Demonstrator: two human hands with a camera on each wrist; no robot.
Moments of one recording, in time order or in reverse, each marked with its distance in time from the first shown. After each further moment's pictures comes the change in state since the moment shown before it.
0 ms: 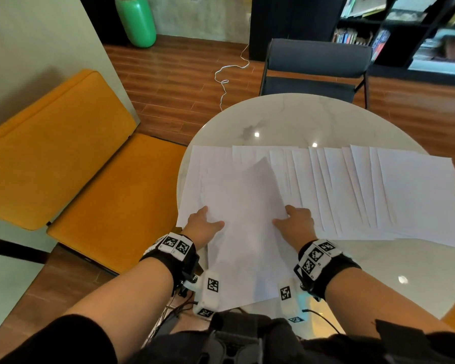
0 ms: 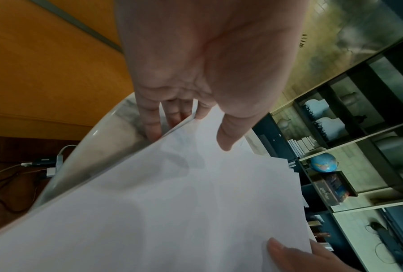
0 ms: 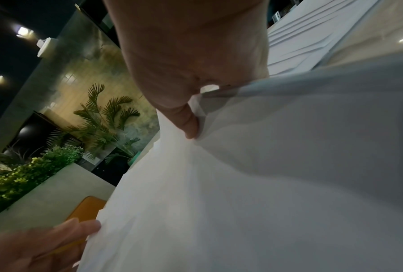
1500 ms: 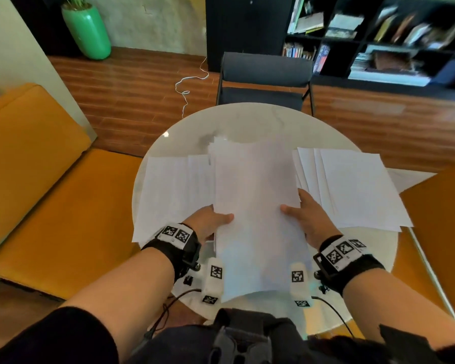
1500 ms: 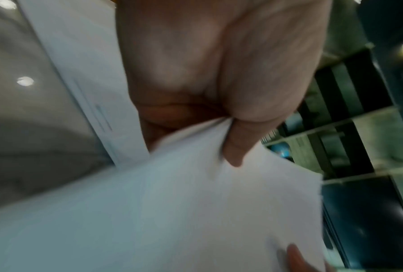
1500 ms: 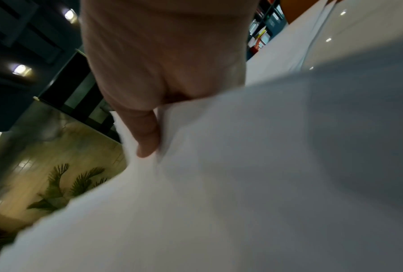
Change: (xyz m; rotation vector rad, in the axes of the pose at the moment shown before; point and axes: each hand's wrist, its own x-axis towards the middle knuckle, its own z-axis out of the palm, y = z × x) left_hand -0.025 0.092 0.061 -0.337 -0.361 0.131; right_hand -0.009 0.081 -0.105 0.844 -0.024 -0.158
